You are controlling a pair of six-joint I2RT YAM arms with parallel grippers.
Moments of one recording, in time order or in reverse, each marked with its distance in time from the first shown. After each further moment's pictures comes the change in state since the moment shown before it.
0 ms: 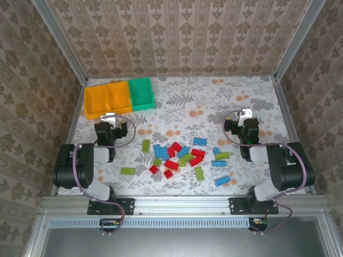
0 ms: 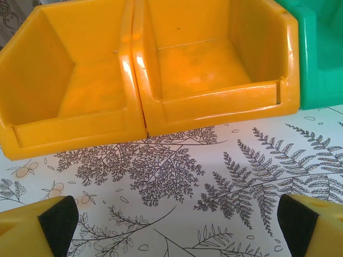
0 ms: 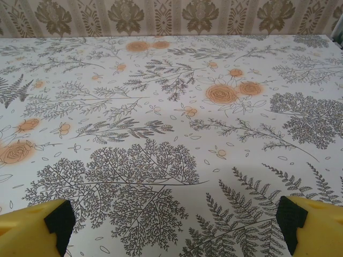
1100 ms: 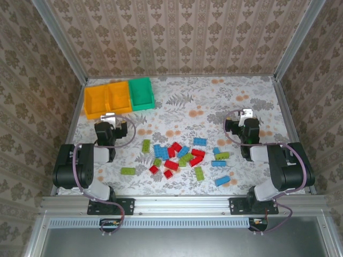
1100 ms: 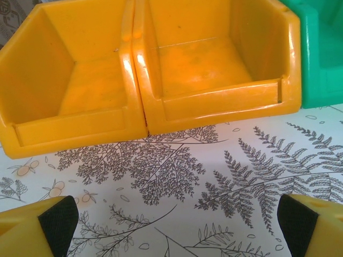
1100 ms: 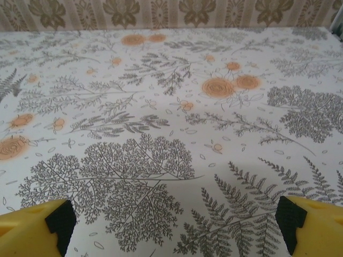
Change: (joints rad) left arm -0.001 -0.013 0.010 -0.038 -0.017 -0.001; right arm -0.013 -0.014 0.019 -0.071 -0.007 0.000
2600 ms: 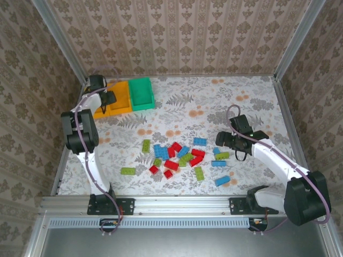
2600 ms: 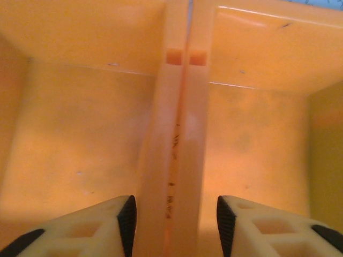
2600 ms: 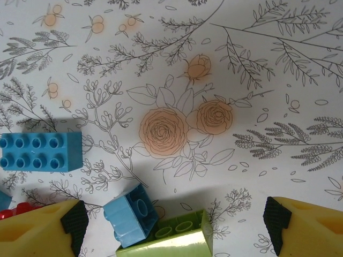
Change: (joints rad) left arm 0.097 0.565 1.202 -1.125 0.102 -0.275; right arm 0.243 -0.312 0.307 -1.305 -0.034 0.484
